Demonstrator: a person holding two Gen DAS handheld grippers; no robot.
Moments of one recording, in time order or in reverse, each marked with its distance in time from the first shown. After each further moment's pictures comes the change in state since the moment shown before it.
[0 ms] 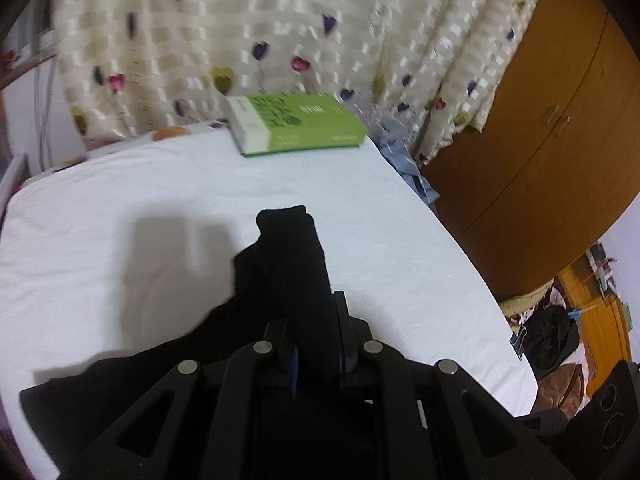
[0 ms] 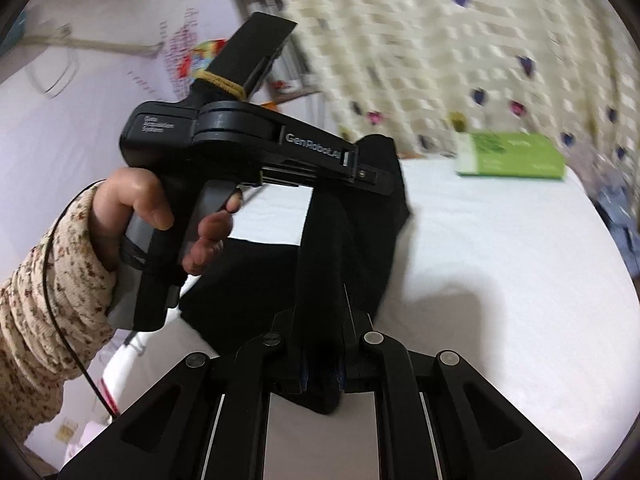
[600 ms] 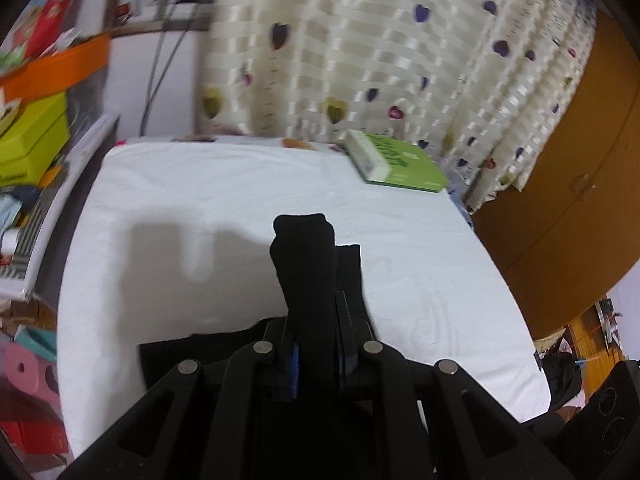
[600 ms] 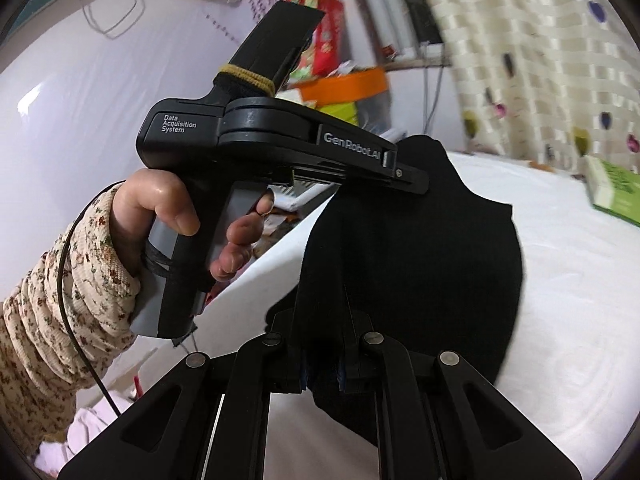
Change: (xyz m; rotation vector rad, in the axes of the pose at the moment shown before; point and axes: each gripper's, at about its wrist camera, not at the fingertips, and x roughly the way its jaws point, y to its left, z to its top) left arm -0.077 0.146 -0.054 -0.179 -0.121 0.084; right arm 0.112 0.104 0.013 -0.141 0.129 0.207
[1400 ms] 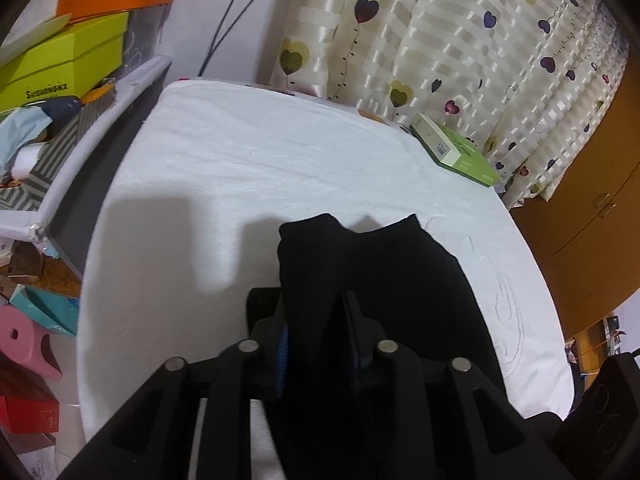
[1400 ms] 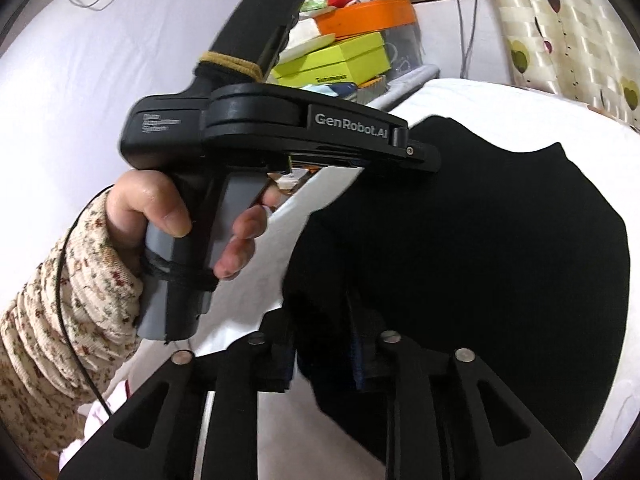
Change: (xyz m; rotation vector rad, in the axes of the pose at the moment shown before) left arm 0.028 0.109 -0.044 -0.091 0.019 0.026; right arm 0.085 0.011 -0.020 0.033 0.143 0.099
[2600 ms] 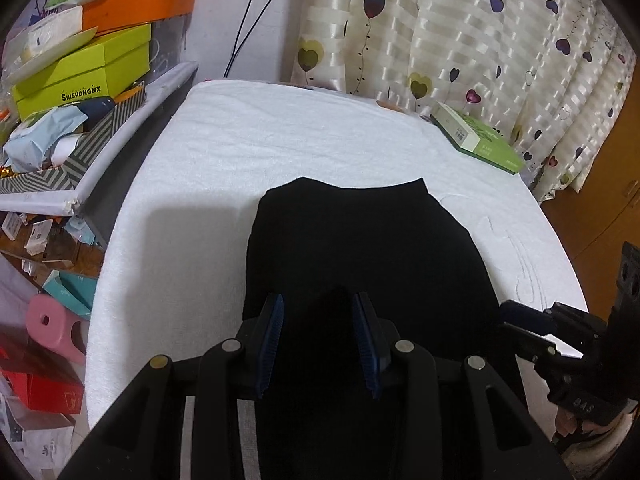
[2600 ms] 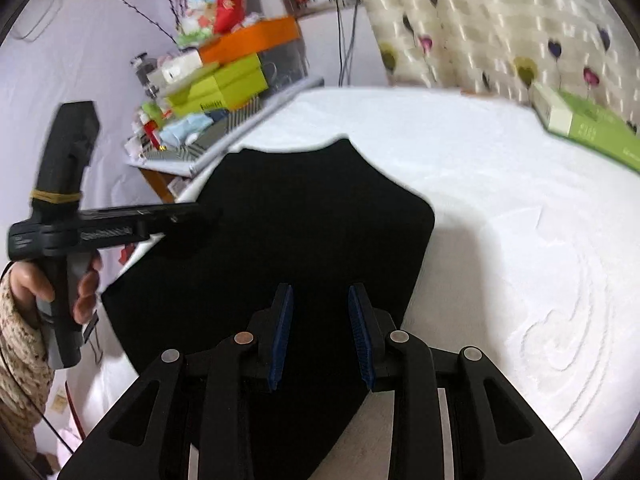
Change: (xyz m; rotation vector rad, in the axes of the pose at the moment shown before) left arm -0.007 -0.030 -0.025 0.012 -0.008 0.150; right arm -0.054 -0.097 -0.011 0.138 0.007 -0.298
